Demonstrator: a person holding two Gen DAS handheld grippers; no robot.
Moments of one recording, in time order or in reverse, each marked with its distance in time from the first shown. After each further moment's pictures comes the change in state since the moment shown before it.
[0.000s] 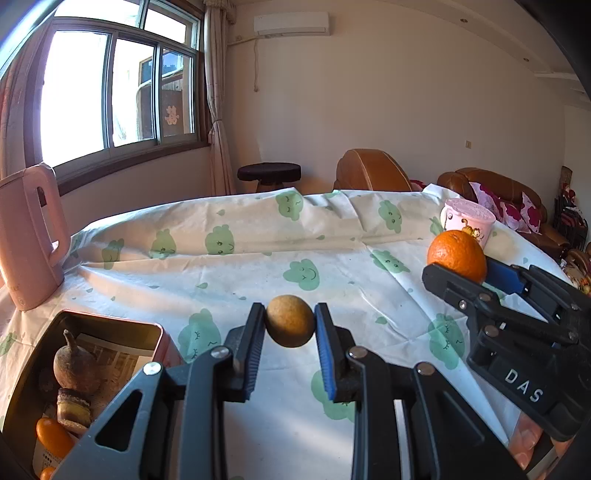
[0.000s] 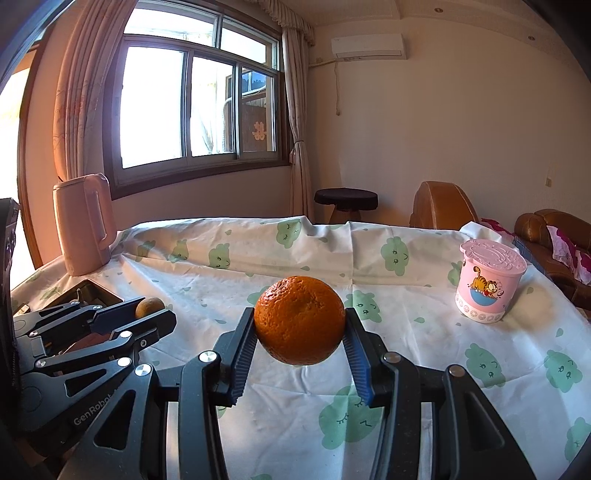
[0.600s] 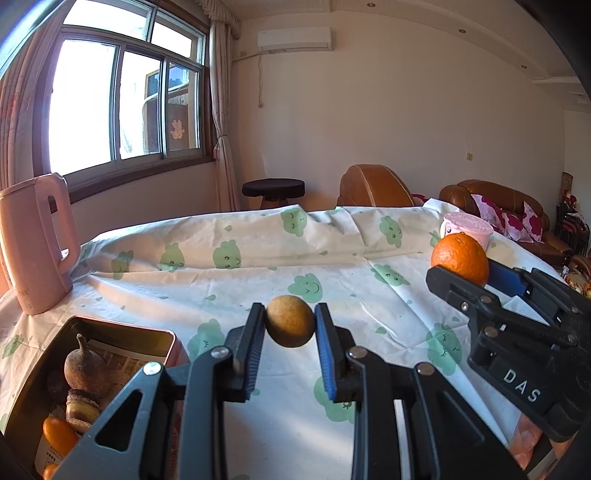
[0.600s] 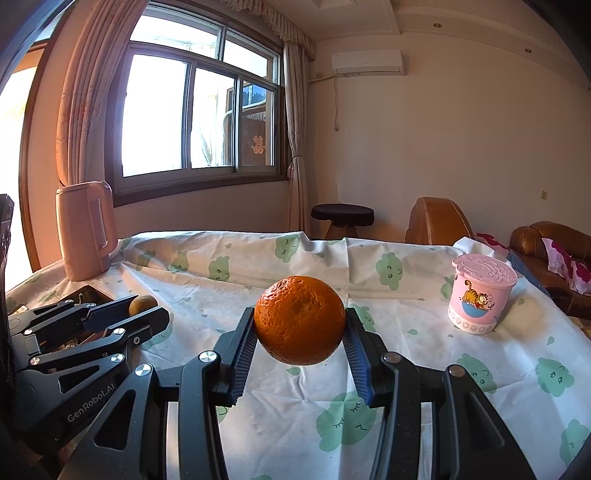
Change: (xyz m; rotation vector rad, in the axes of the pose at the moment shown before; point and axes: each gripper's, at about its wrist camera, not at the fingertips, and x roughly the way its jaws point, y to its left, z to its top) left arm -0.014 0.002 -0.001 -0.004 -0.068 0.016; right arm -0.011 0.003 0.000 -0.017 -0.064 -0.019
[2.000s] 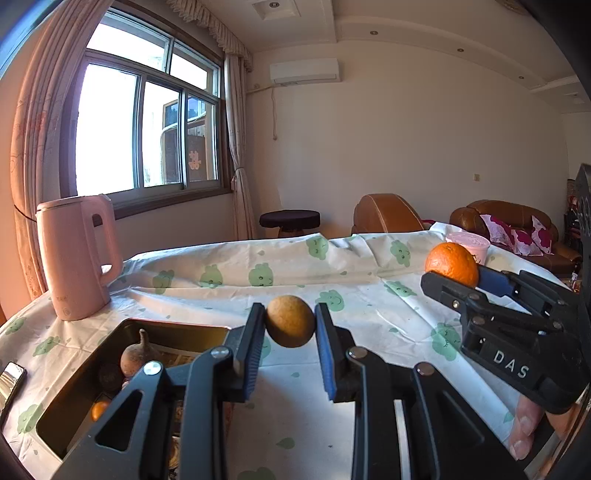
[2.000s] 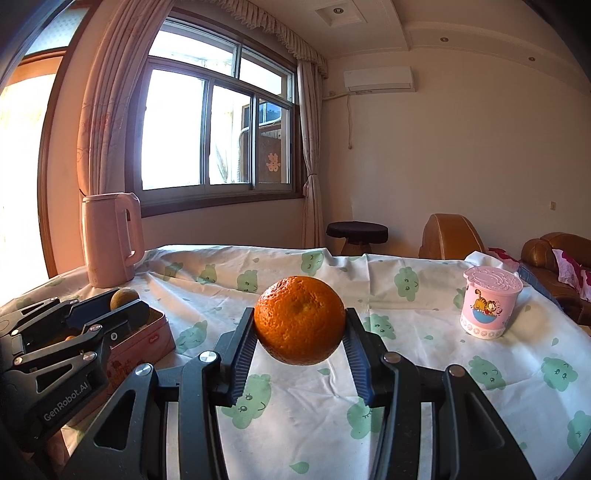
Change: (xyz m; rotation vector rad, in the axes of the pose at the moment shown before) left arm -0.061 0.023 -0.021 0.007 -0.134 0.065; right arm -0.030 0.022 -0.005 -0.008 -0.070 0.067
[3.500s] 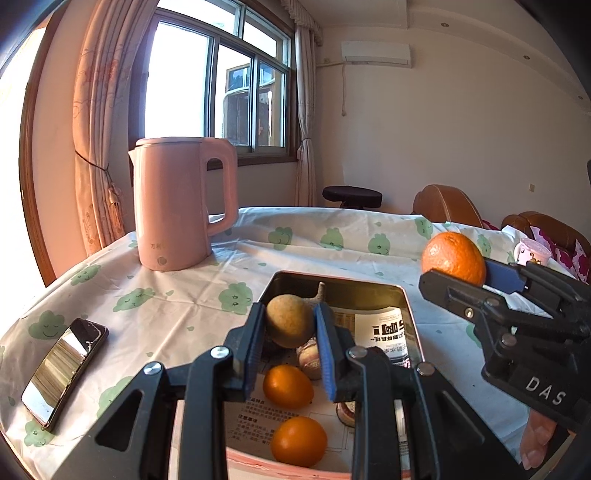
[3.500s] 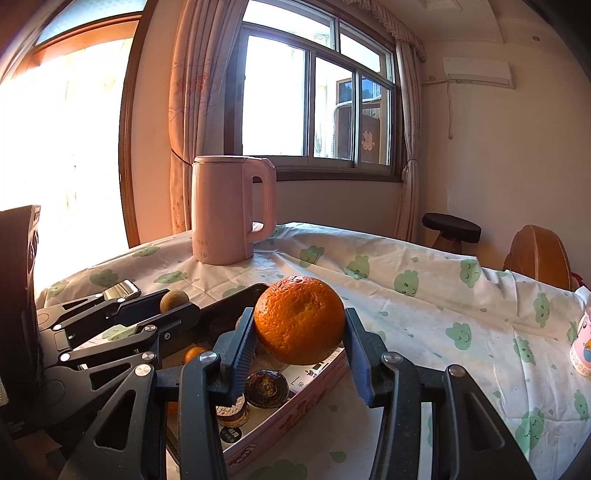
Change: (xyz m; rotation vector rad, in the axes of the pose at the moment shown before) left arm -0.028 0.140 -0.025 -0.140 0.119 0.187; right arm 0.032 0.160 0.019 -0.146 0.103 0.326
